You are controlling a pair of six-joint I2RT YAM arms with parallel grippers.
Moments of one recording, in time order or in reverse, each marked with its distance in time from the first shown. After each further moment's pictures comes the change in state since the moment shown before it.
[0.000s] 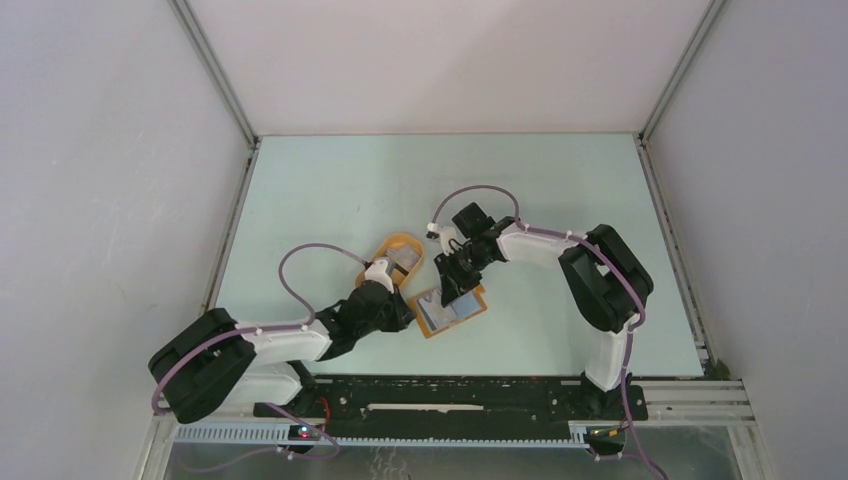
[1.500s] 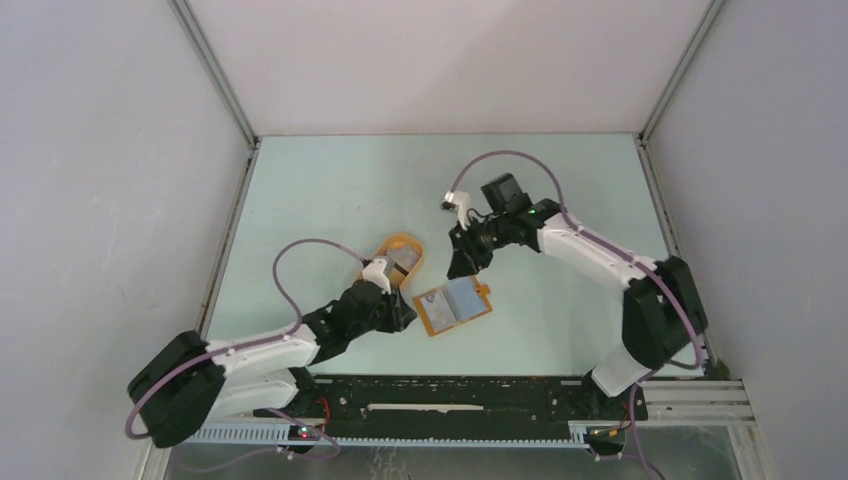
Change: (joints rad) left arm -0.001 -0.108 0.011 -0.108 0.026 0.072; right arm -0.069 -0.245 0.036 -0.077 -0.124 -0.187
